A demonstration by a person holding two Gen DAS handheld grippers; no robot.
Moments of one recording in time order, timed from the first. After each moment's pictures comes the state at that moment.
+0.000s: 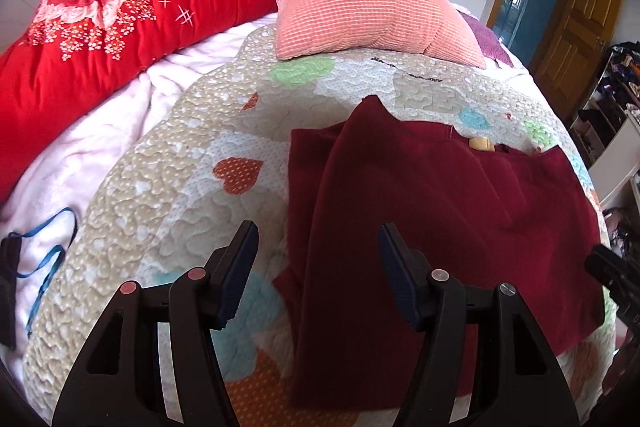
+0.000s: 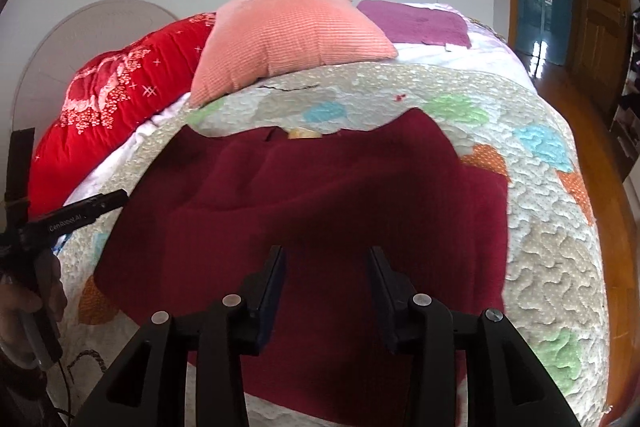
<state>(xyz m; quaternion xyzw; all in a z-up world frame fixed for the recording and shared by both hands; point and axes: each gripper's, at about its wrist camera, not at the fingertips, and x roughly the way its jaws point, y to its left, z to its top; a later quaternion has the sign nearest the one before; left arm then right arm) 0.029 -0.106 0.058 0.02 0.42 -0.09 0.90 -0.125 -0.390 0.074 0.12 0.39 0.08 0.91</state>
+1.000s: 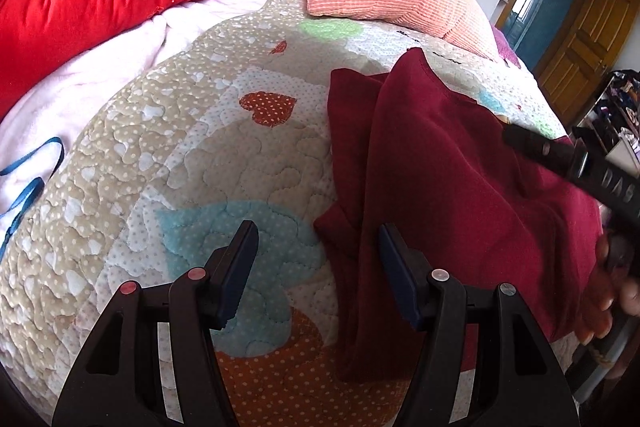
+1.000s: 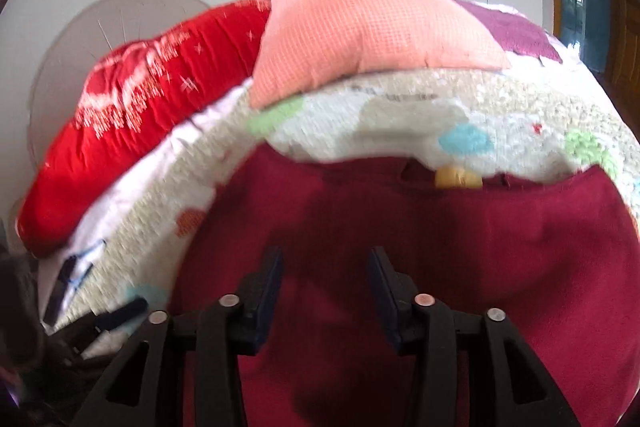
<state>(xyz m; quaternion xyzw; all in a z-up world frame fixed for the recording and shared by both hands) 0.022 -0.068 0.016 -0.04 0.45 -0.10 0.89 -0.019 -0.282 0.079 0.13 0.38 0.14 0.91</state>
